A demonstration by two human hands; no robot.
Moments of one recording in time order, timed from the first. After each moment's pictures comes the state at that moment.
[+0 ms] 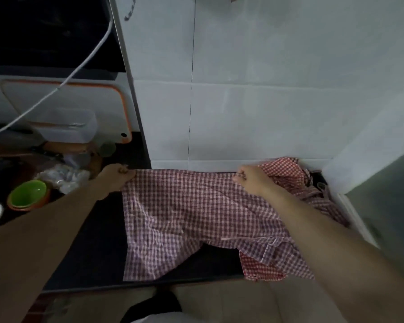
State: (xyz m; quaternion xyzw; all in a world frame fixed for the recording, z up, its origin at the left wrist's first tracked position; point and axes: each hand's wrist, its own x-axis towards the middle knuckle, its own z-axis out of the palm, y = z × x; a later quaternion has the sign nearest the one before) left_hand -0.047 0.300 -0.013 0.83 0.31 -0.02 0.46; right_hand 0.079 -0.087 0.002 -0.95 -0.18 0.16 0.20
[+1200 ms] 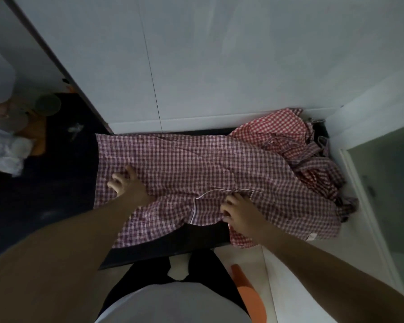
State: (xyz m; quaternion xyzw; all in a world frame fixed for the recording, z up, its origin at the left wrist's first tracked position) left_hand -0.024 0.178 -0.149 0.86 0.32 -0.37 0.10; right_hand -0.021 -0.152 -0.145 -0.91 -0.34 0.22 0.06
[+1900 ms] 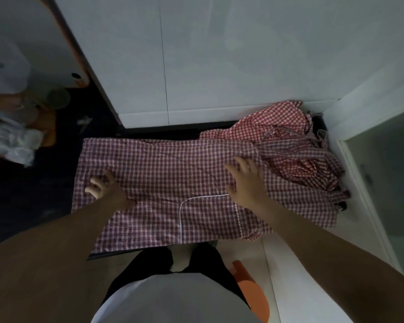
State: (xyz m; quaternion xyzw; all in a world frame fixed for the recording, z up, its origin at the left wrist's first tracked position) left_hand -0.079 0.237 -0.148 0.85 0.35 -0.39 0.05; right_hand -0.003 -0.122 -0.111 -0.97 -0.19 0.15 0.02
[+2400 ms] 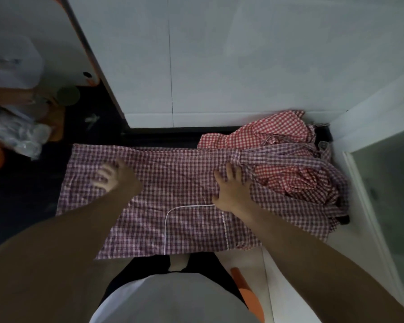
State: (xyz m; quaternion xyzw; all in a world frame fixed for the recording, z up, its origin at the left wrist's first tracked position) left_hand -0.048 0.202 -0.125 0.86 0.44 -0.25 0.10; right_hand 0.003 -0.079 -0.124 -0.93 -0.15 0.32 -0.07
